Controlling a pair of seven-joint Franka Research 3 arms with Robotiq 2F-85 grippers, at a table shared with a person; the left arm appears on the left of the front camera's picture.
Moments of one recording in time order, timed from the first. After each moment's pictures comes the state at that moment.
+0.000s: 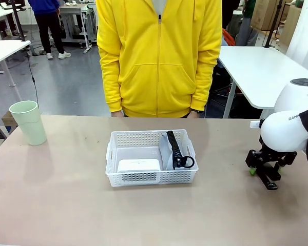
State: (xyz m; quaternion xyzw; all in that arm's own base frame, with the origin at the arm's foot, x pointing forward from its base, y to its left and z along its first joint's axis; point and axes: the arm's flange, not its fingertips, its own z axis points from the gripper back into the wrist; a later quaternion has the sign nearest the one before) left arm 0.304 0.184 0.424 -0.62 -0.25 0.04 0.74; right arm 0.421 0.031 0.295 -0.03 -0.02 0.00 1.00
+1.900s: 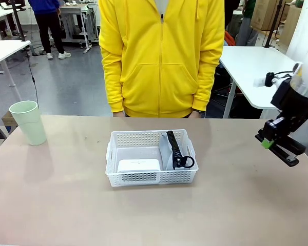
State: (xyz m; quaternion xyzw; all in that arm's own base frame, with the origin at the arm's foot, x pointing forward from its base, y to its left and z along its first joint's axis) left arm 0.304 0.184 0.424 -0.62 -0.25 0.04 0.74; right arm 0.339 0.077 0.480 0.03 -0.08 0.21 0.97
